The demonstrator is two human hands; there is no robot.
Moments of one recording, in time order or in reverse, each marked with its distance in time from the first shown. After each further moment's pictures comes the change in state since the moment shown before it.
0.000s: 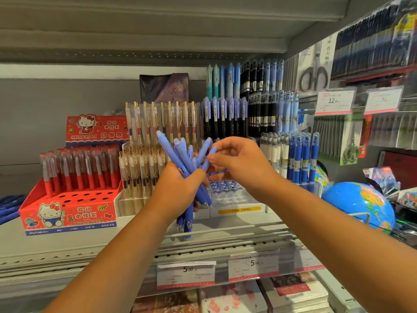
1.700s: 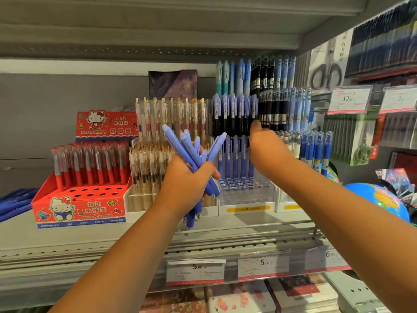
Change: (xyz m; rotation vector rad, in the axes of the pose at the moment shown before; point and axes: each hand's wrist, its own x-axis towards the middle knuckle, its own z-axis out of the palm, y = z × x) left_hand 0.001 0.002 -0.002 0.025 0.089 0.032; right_hand 0.052 0.014 -0.036 -1.385 0.148 -0.031
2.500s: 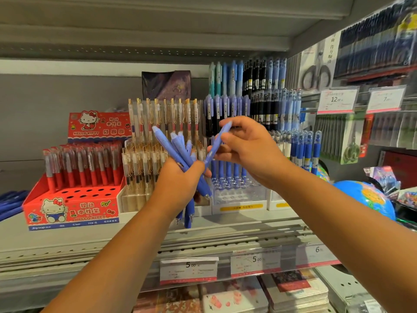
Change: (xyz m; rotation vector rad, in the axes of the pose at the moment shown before) left_hand 0.001 -0.006 0.002 -0.089 -0.045 -0.011; right_hand -0.040 -0.028 -0.025 1.487 -0.087 -0.107
